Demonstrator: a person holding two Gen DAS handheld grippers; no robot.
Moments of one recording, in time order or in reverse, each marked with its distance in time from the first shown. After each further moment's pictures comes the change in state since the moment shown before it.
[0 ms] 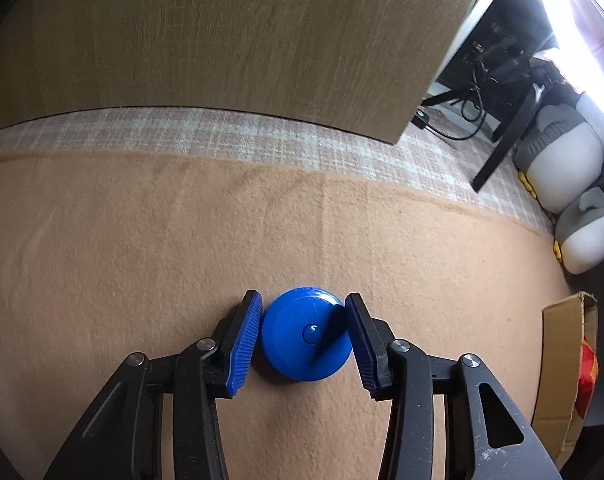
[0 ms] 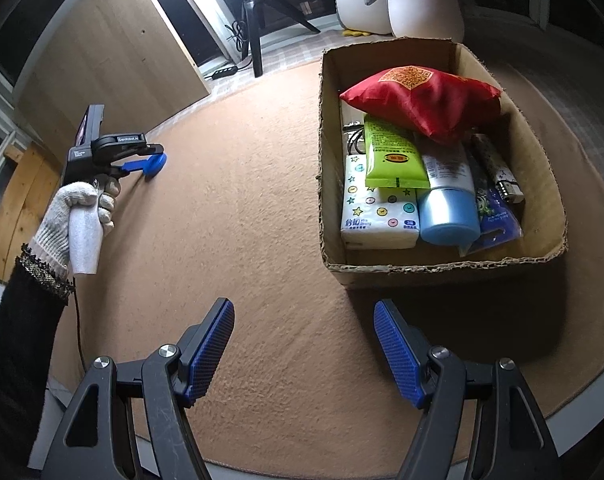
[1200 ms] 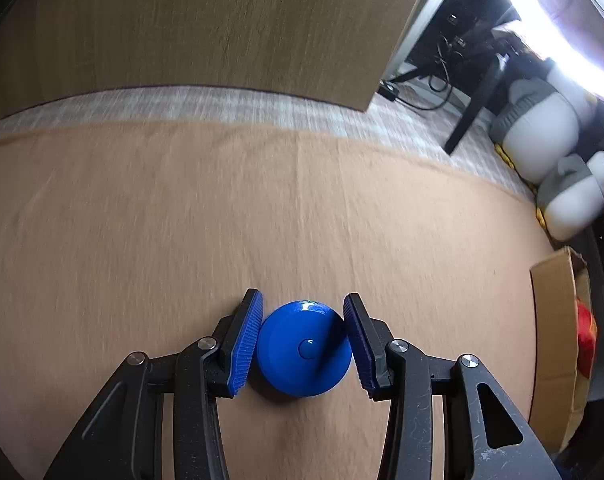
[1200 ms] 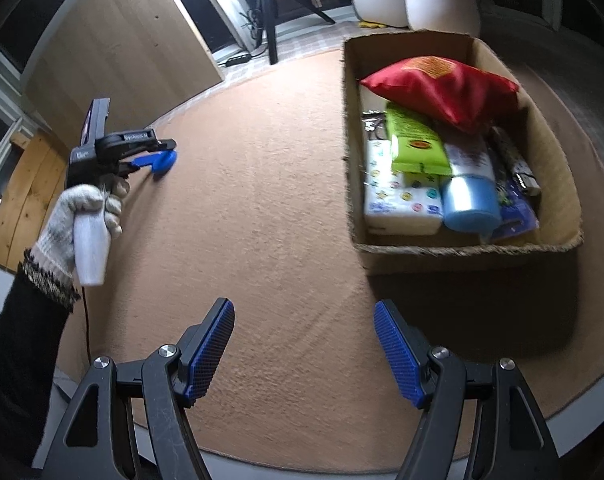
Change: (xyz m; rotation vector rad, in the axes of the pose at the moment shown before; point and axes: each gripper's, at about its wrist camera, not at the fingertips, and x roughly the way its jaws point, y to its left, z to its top) left arm -0.013 -0.003 -0.040 0.039 -0.003 -0.047; right arm 0.016 0.015 0.002 -0.034 0.027 0.029
